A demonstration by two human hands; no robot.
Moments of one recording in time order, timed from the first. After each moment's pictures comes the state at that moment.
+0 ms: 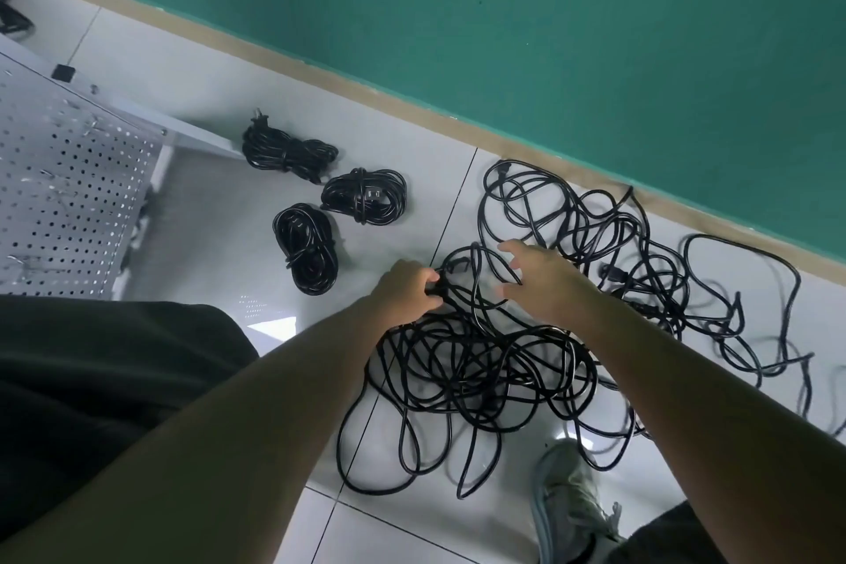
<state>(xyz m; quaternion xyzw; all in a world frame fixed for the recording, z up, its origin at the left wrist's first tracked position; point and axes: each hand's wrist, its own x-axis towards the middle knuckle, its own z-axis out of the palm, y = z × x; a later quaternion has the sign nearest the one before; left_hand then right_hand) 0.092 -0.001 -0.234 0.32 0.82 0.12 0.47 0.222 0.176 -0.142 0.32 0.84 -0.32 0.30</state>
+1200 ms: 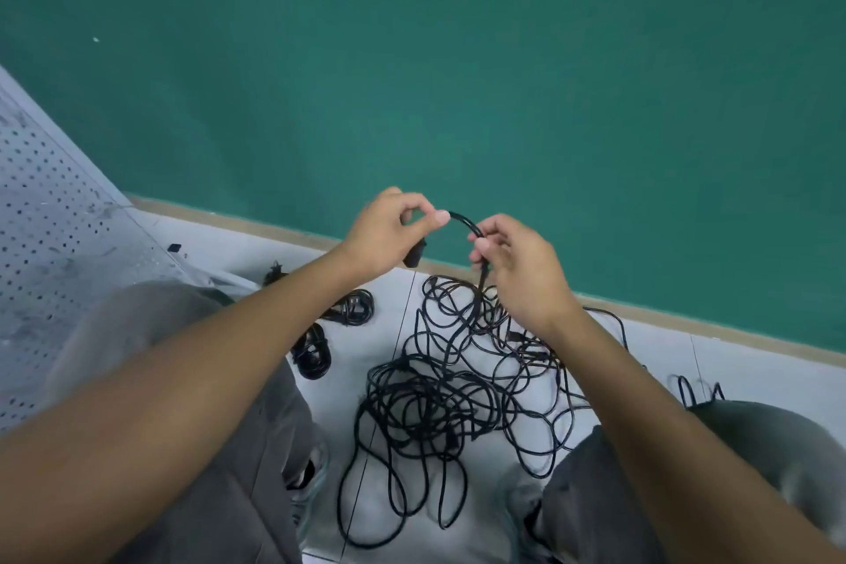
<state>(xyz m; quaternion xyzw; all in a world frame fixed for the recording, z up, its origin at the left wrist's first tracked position) 0.107 -0.002 0.173 0.46 0.75 0.43 0.20 0.291 0.080 0.194 0.33 0.80 -0.46 -0.20</state>
